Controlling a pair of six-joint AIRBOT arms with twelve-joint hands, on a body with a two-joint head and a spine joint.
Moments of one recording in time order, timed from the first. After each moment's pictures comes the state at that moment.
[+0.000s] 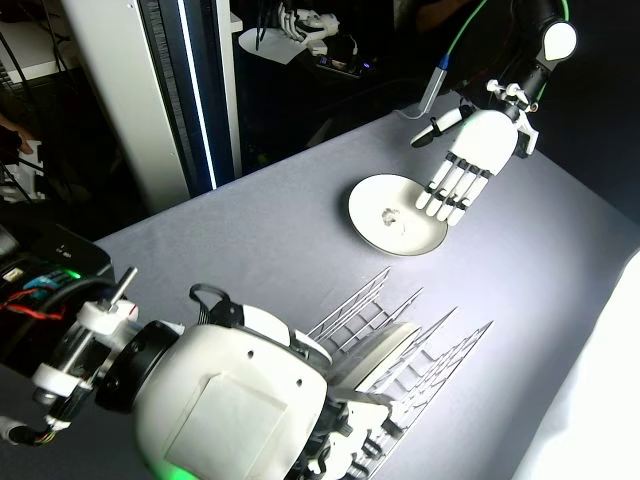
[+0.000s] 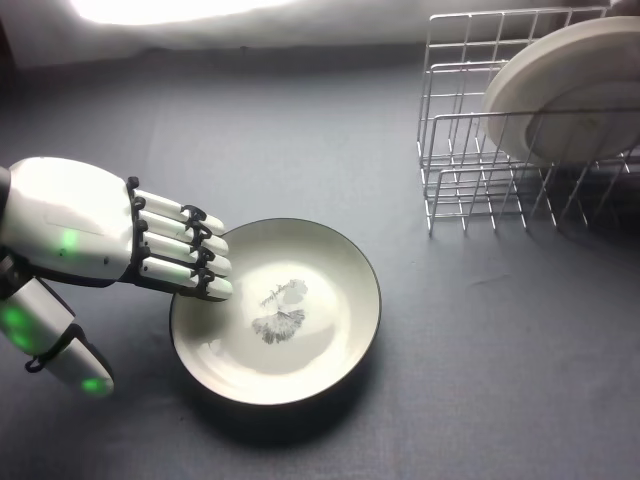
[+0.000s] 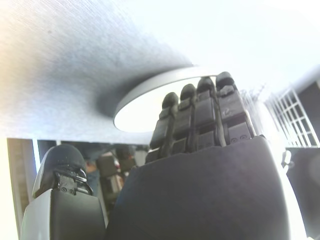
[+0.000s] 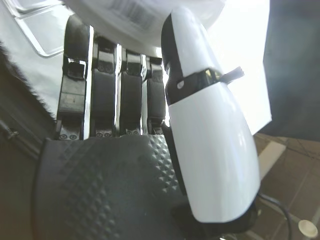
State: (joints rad) left arm 0.51 -1.07 1.59 1.69 -0.97 -0.20; right arm -0.53 -0.85 1.30 0.01 0.58 -0.17
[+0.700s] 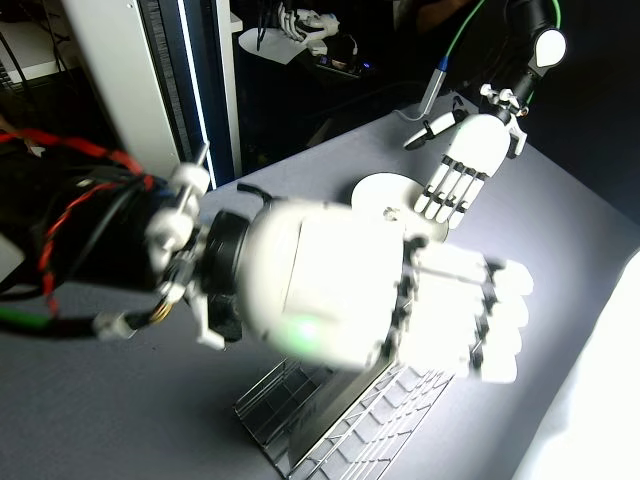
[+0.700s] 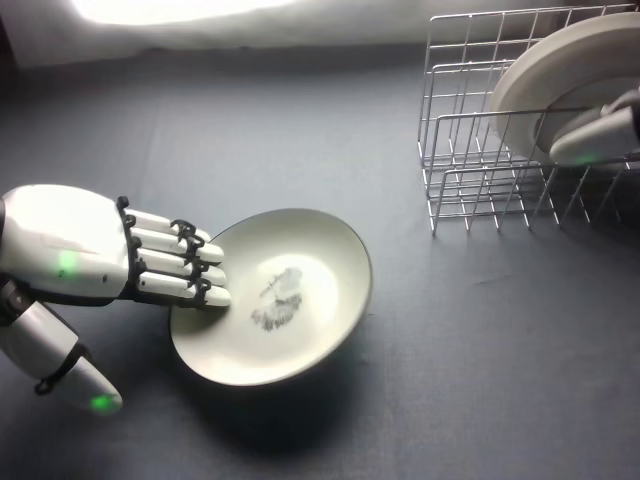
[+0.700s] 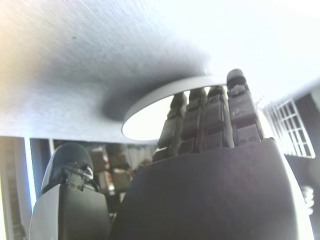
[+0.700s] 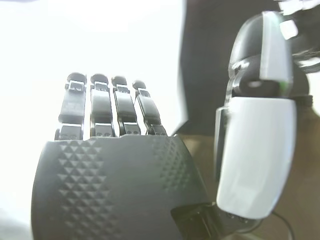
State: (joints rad) left arm 0.63 -1.07 1.58 1.57 -0.93 -0.18; right arm -0.38 -0.84 1.16 -0.52 0.67 -0.16
